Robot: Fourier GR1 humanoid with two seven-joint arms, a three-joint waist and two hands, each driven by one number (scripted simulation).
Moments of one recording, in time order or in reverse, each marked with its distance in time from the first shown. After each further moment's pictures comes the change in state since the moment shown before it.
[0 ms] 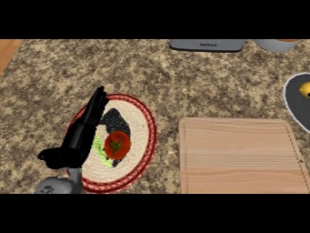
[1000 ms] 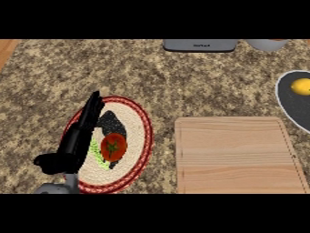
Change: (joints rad) left arm 0.047 0.001 0.014 -0.014 -0.001 -0.003 -0.006; right arm 0.258 -0.178 -0.102 0.048 -0.187 0.563 -0.226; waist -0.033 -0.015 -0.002
